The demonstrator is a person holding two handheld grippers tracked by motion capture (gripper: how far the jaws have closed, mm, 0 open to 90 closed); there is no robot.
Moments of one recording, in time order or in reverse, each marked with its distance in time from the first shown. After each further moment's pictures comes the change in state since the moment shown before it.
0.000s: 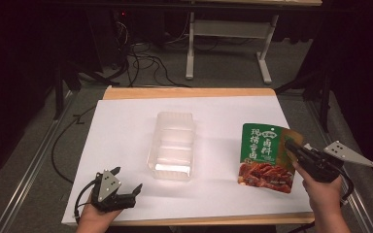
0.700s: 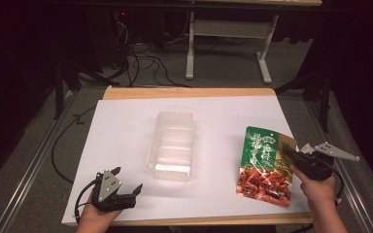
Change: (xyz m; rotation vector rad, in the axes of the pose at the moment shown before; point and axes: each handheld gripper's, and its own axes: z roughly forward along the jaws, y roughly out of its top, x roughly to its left) left arm 0.000 0.000 0.001 0.002 -0.004 0.000; right arm -0.030 -0.036 0.022 0.167 -0.055 0.100
